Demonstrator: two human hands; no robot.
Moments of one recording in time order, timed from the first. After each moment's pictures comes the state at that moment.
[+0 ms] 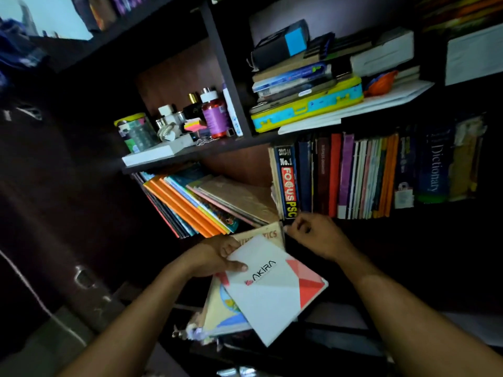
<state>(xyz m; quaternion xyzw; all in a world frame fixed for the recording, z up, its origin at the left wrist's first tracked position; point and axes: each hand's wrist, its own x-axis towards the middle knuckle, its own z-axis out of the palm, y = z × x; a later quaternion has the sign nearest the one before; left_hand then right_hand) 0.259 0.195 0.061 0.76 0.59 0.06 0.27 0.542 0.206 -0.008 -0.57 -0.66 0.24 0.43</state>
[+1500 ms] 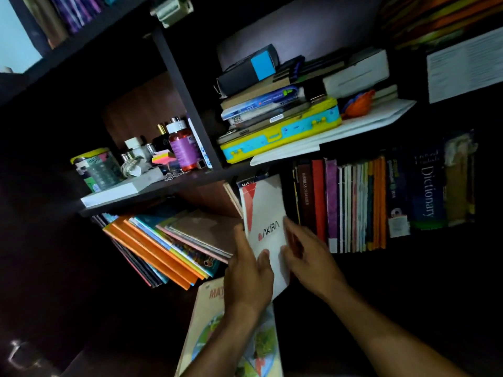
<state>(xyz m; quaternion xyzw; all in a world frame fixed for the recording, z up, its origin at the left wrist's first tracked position) 0.403 0.199 0.036 0.70 0.55 0.45 0.10 0.547 0.220 -0.003 -0.50 -0.60 0.26 0.57</state>
